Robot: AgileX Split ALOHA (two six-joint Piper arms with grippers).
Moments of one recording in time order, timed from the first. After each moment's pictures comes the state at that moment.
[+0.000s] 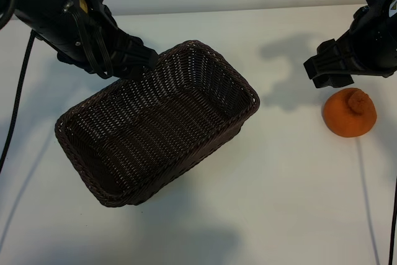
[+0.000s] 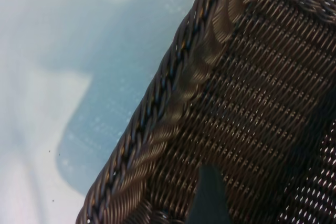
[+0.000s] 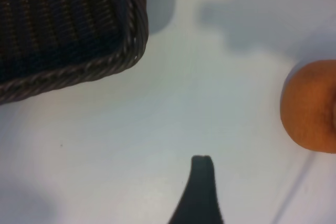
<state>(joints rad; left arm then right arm) -0.48 1.60 -1.33 0.00 0.92 -0.11 0.26 1.43 -1.19 0.09 0.97 0.02</state>
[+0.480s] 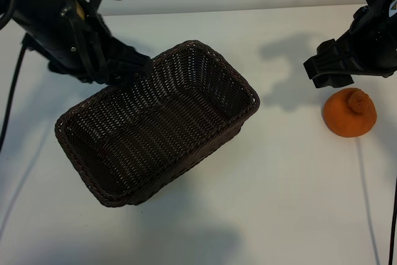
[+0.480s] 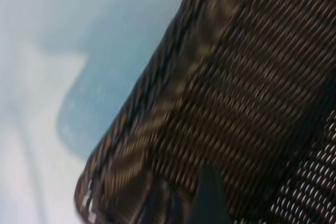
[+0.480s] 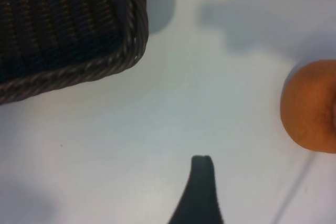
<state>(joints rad) -0.48 1.60 -1.33 0.05 1.03 -0.22 0.26 1.43 -1.19 0.09 0.97 0.02</state>
